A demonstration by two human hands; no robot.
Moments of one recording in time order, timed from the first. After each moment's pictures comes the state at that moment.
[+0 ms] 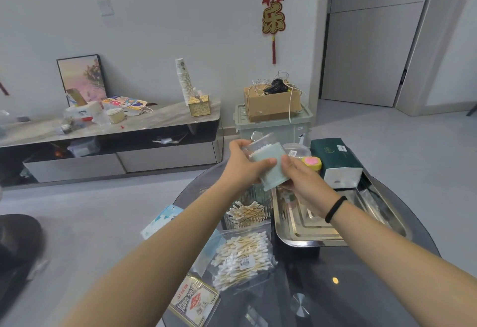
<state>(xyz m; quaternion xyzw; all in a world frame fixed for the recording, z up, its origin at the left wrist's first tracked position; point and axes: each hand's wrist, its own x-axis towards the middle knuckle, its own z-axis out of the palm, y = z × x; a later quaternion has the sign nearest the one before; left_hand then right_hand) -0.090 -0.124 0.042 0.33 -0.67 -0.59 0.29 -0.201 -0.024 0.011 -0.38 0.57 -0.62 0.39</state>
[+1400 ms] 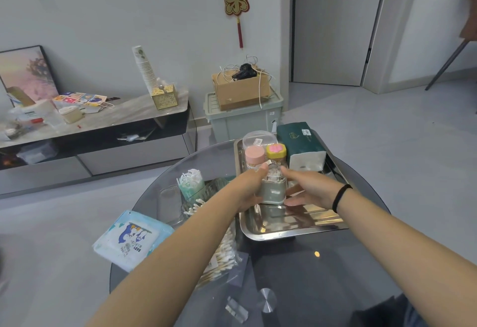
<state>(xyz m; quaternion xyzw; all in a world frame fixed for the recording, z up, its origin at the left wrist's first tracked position) -0.165 -0.089 -0.016 0.39 -0.58 -0.72 0.05 -0.287 0.015 -0.038 -0.25 0.68 -0.50 0.47</state>
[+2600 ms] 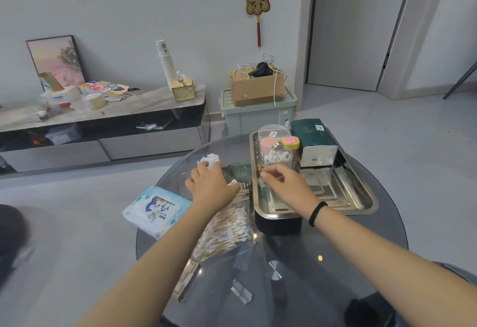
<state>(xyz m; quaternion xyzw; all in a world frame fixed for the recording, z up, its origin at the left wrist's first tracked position) -0.056 -0.092 -0.010 0.52 -0.84 -0.14 0.08 -0.192 0.015 -0.029 -0.44 0.73 -0.48 0.20</state>
